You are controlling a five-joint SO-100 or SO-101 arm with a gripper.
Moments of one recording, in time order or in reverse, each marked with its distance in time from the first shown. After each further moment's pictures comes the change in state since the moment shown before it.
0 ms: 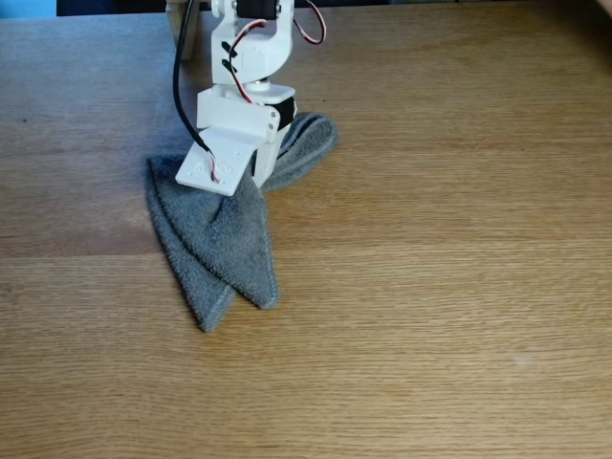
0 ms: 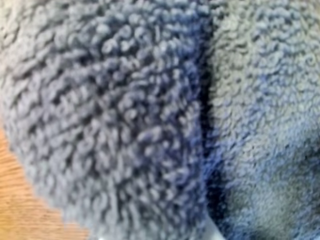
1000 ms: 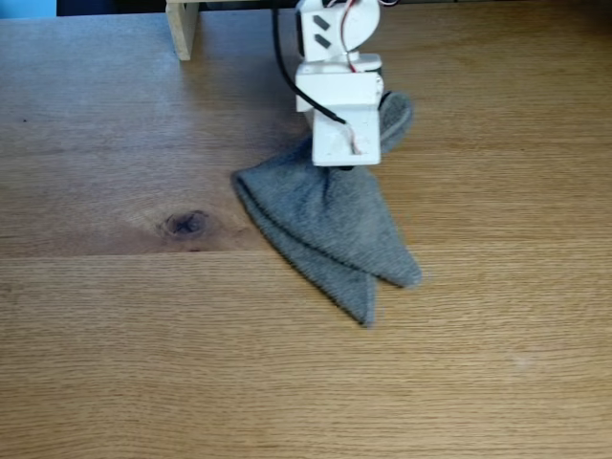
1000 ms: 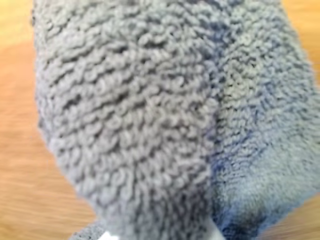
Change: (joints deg) arm -13.4 11.9 0.6 2.4 -2.3
